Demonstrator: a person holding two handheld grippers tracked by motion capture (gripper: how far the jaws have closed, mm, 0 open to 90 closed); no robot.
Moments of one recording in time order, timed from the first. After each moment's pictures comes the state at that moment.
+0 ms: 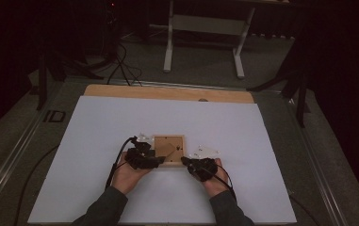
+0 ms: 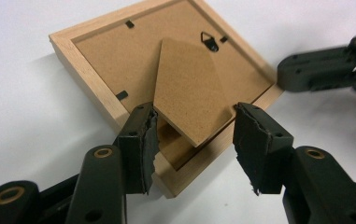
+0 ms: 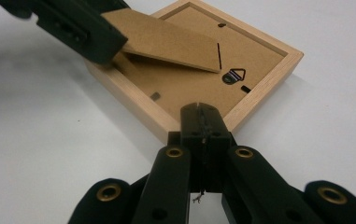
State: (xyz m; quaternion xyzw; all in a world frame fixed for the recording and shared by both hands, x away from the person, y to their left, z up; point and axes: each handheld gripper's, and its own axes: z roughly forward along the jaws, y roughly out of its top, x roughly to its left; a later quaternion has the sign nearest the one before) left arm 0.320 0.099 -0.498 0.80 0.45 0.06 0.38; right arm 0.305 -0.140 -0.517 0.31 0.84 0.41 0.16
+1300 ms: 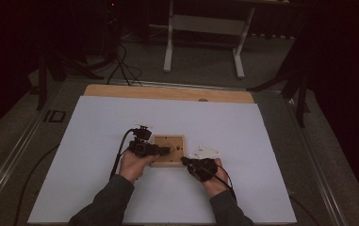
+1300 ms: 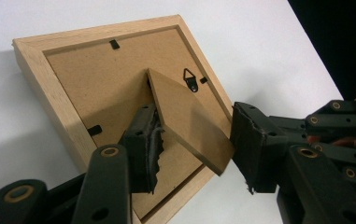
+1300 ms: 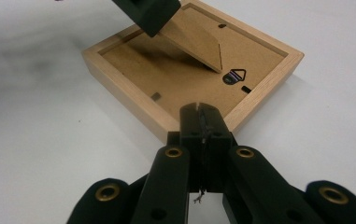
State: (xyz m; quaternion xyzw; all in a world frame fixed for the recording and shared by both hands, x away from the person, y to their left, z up) left arm 0.356 0.098 -0.493 0.75 0.52 -0.07 0.41; right arm 0.305 -0.141 -0.517 0.31 0.84 0.41 0.16
